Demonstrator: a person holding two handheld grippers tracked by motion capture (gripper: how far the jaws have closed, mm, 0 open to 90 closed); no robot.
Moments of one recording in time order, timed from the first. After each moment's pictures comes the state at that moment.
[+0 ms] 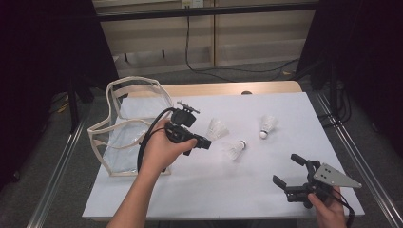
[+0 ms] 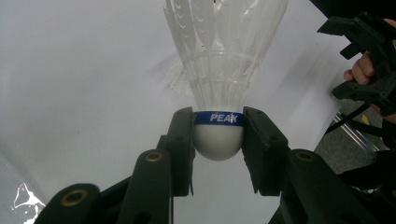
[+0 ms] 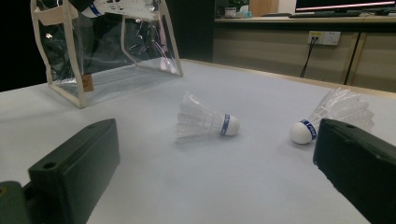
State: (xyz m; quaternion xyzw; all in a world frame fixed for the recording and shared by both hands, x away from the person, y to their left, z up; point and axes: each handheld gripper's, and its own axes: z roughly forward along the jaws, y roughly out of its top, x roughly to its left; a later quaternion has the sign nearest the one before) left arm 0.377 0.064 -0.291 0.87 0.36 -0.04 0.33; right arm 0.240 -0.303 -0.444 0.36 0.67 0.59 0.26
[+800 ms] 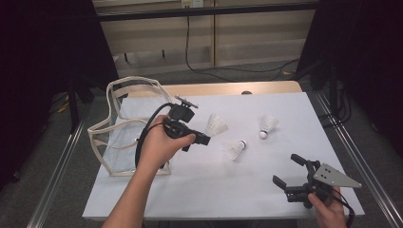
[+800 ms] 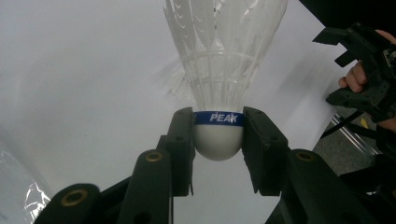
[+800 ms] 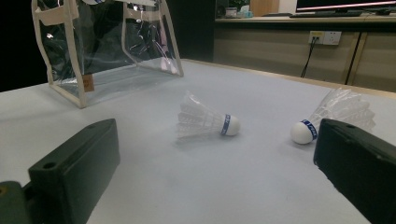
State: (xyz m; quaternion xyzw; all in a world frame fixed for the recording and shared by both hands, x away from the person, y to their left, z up) left arm 0.380 0.066 -0.278 0.87 0.36 -0.04 0.33; right arm 0.240 -0.303 -0.444 0.36 0.67 0.59 0.26
